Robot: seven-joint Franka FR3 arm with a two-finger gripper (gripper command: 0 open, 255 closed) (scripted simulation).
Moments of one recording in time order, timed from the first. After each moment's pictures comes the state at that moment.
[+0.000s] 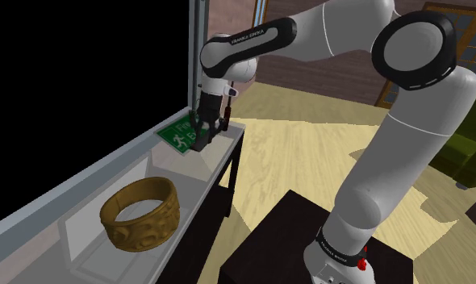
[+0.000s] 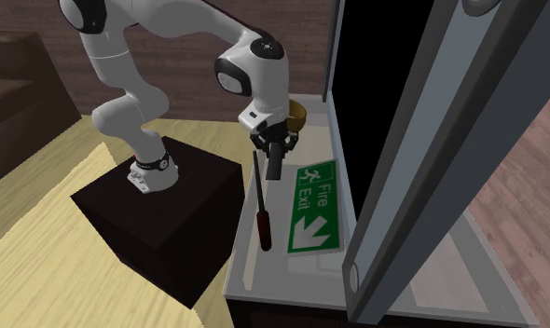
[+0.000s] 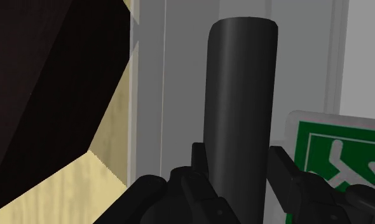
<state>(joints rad) -0.16 -0.03 0.23 -2.09 0.26 2.00 1.12</state>
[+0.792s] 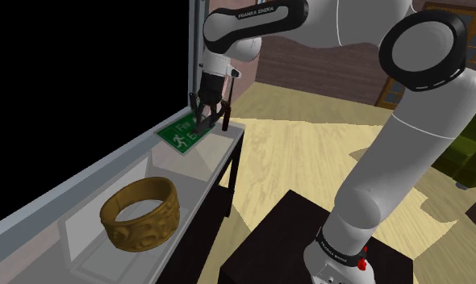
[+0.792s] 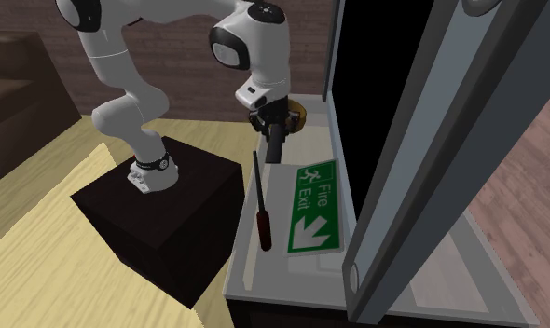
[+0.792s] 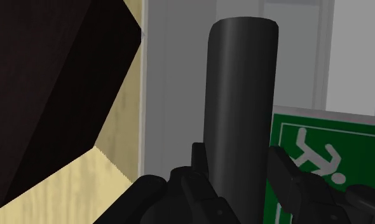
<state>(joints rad) -0.17 -0.07 0.22 -1.97 0.25 1.84 1.14</state>
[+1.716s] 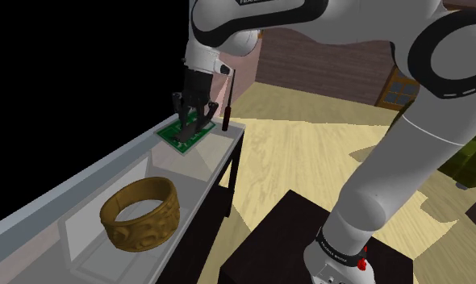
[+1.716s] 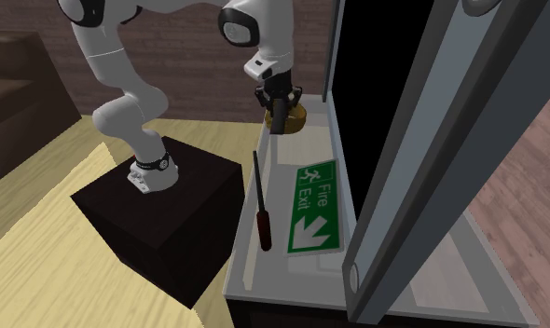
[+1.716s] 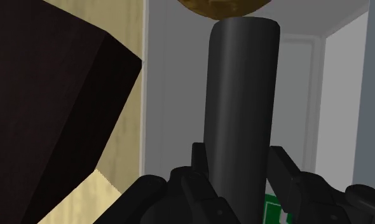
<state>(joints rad) -0.08 -0.16 0.31 -2.01 0.29 1.84 1.31</state>
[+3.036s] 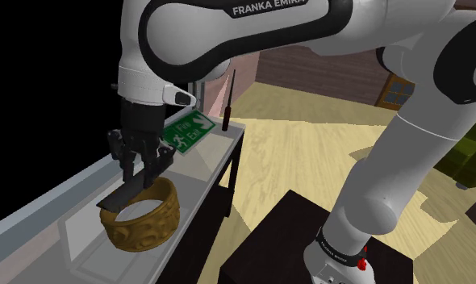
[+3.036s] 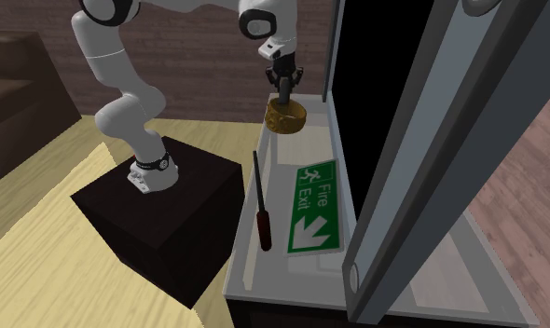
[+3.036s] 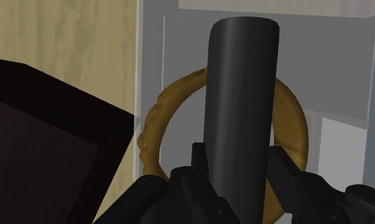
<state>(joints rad) 0.09 -0.11 0.58 -2.02 0.30 2.00 1.72</state>
